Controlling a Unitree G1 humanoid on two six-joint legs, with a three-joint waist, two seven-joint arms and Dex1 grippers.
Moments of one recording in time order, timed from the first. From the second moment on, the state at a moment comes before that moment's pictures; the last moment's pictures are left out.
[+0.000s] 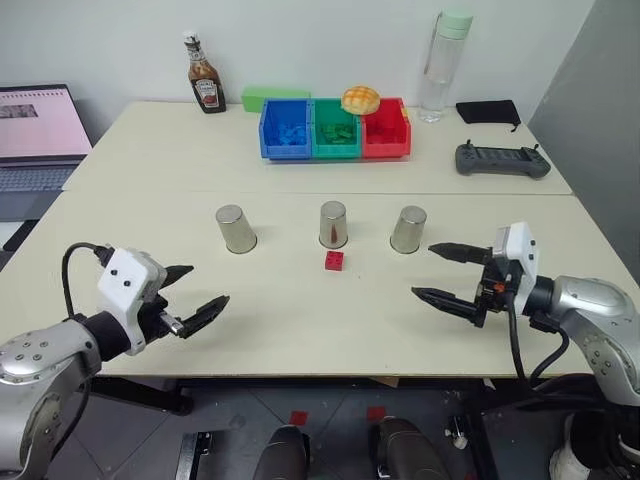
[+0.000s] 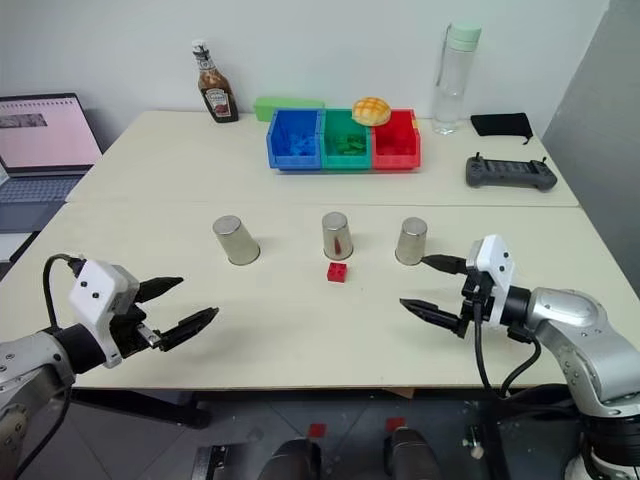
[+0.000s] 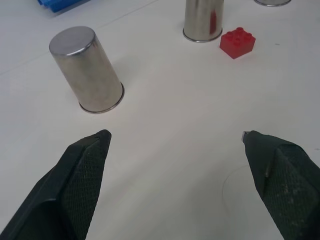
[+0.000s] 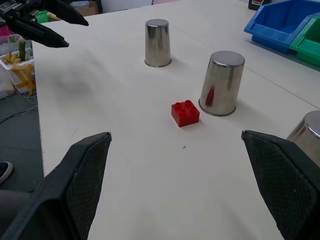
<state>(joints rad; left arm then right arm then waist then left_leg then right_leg) 0.18 0.80 0.47 -0.53 -0.50 0.63 -0.74 -0.20 -0.72 -0.09 -0.39 0.57 0.51 0.92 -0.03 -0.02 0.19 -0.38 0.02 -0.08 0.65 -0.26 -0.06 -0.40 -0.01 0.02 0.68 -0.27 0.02</state>
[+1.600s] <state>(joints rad) 0.18 0.79 0.41 -0.45 -0.41 0.45 -0.78 -0.18 -0.71 -0.09 -0.40 0.53 0.46 0.91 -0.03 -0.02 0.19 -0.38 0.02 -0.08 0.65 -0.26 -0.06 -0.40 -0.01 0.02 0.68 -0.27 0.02</state>
